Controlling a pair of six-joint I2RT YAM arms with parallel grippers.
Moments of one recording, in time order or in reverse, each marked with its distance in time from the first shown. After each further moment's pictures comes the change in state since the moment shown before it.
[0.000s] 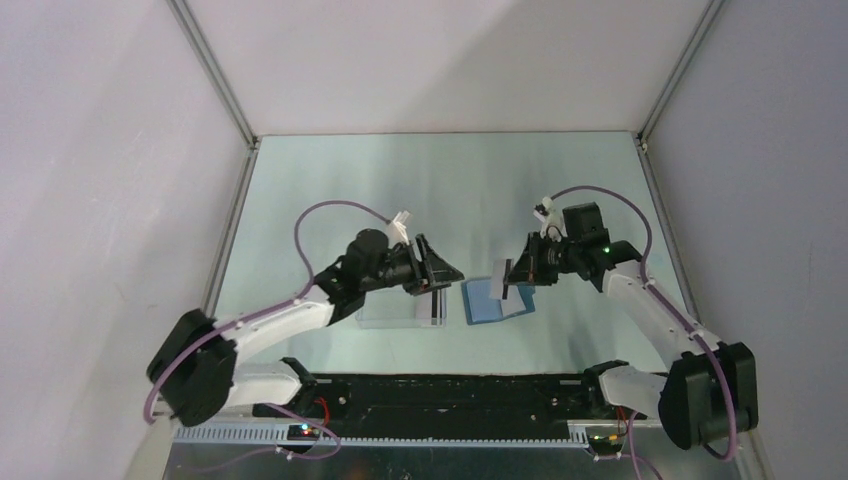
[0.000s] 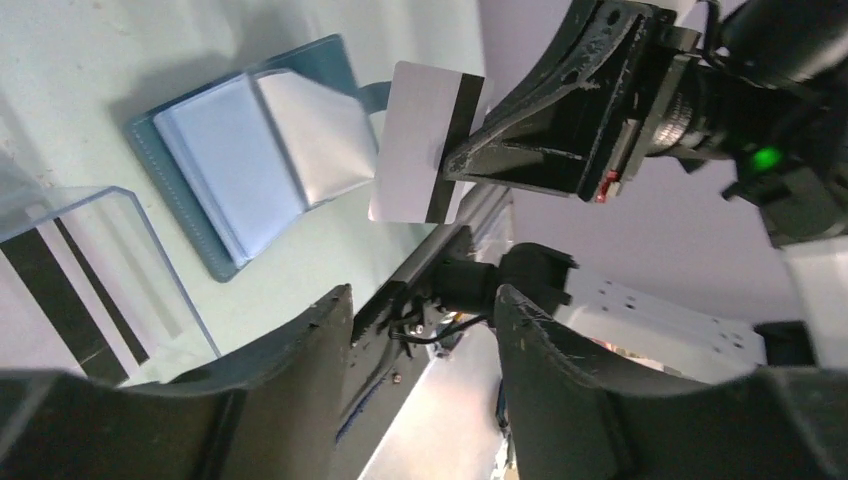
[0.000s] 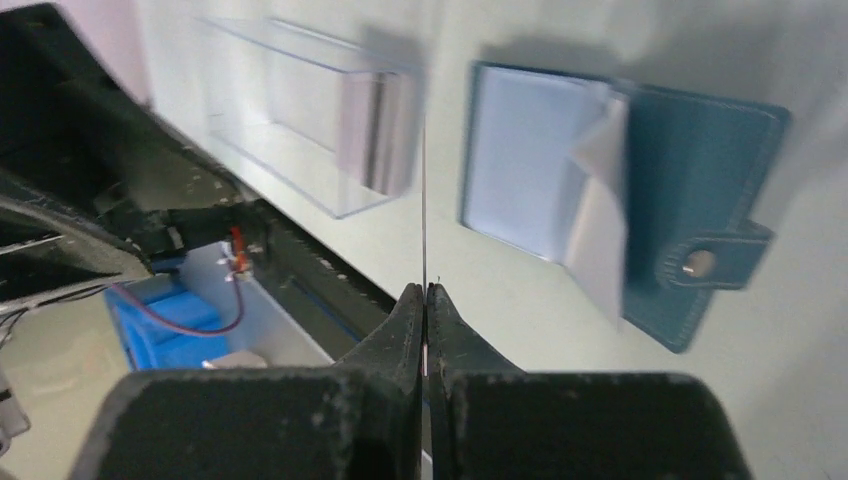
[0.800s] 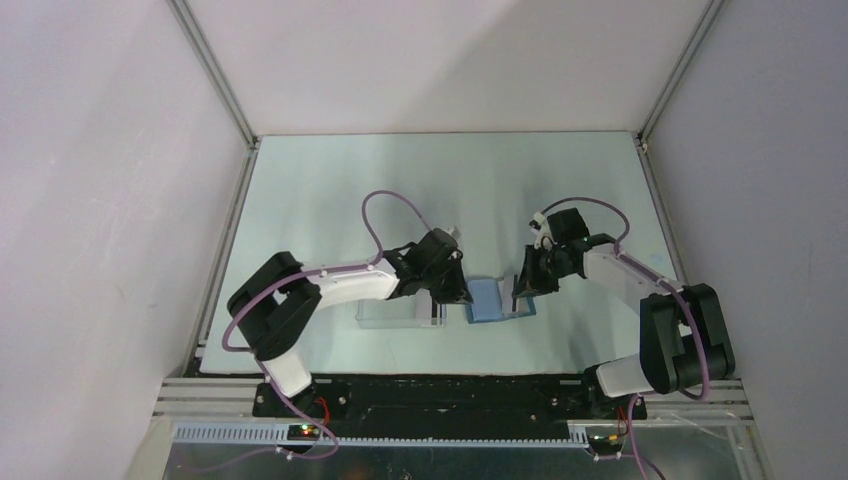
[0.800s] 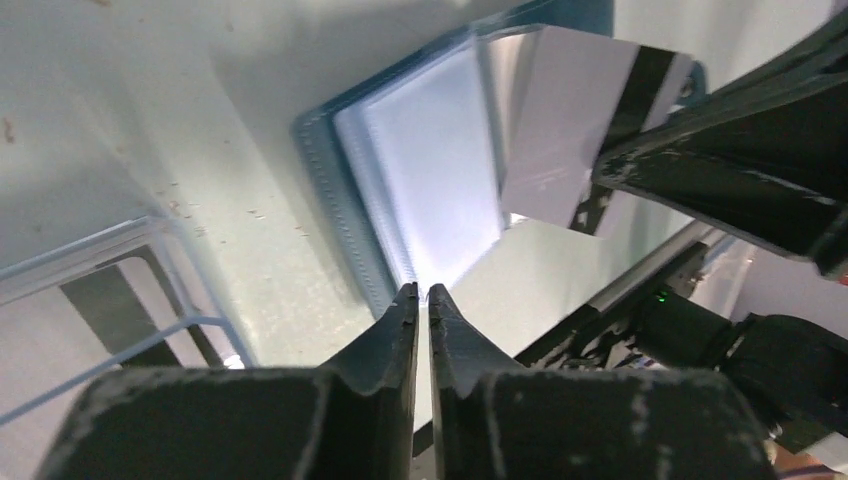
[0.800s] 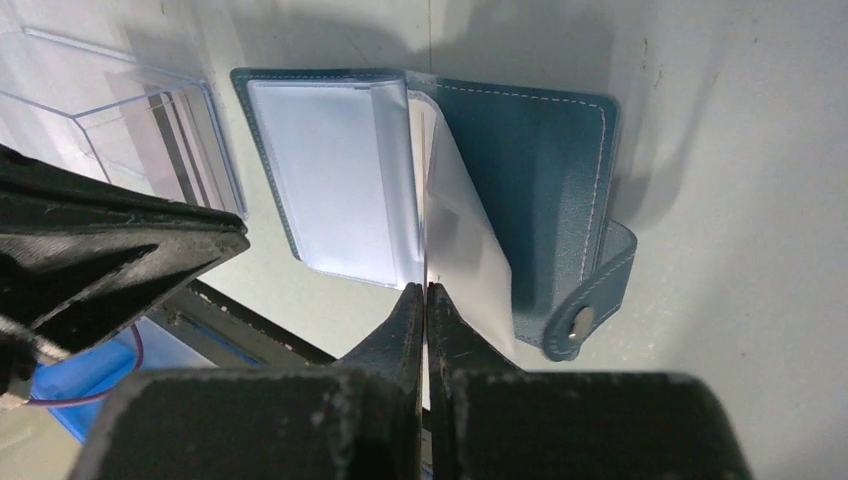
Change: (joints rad) left arm -0.160 0.511 0.364 -0.376 -0.219 0.171; right arm -0.016 0.265 -0.031 -0.010 0.210 -0.087
